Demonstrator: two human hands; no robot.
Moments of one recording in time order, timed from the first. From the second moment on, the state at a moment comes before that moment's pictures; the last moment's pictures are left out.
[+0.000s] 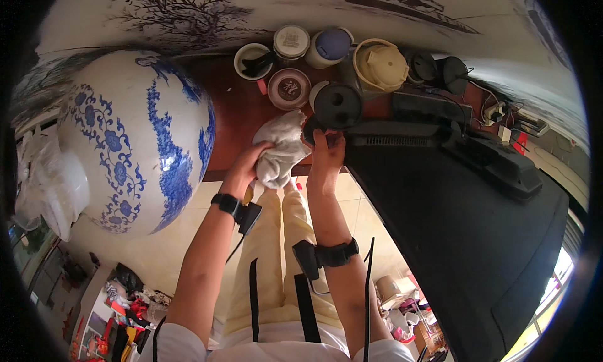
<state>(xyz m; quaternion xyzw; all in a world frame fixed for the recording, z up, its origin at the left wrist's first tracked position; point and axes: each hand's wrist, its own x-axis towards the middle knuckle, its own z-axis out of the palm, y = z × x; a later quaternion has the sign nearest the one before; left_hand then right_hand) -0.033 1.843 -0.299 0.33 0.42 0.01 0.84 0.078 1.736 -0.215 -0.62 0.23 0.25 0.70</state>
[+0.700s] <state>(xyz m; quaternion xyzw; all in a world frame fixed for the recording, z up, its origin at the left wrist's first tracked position) -0.124 1.821 -0.211 0.07 0.39 0.21 0.89 0.011 1.756 -0.215 -0.72 -0.33 0.40 0.45</state>
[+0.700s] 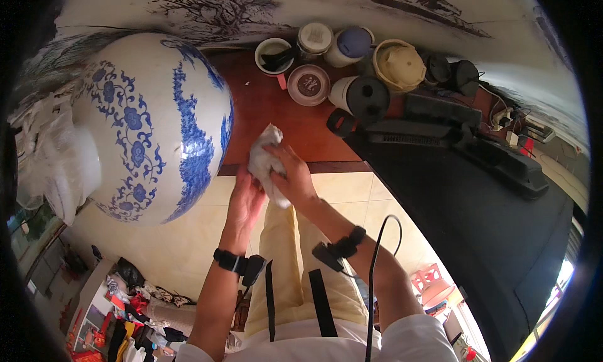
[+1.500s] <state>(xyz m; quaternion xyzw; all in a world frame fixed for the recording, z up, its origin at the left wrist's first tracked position) -0.252 1.768 -0.231 0.34 0.62 0.11 0.70 -0.080 1.830 -0.356 -0.81 -0.53 0.21 0.13</state>
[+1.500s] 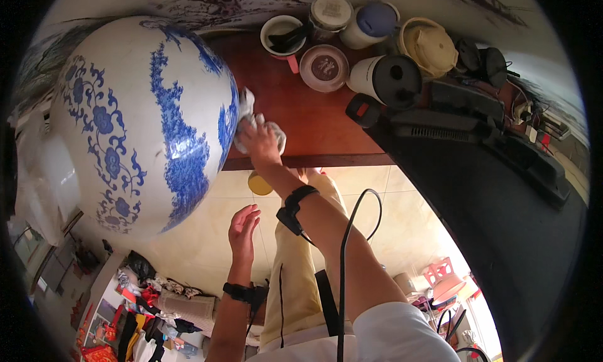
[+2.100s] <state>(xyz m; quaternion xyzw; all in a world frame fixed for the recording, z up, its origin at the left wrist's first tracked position) -0.368 1.761 -0.289 0.37 0.61 0.10 0.69 -0.021 1.778 -0.350 -0.89 -0.39 0.11 0.22</state>
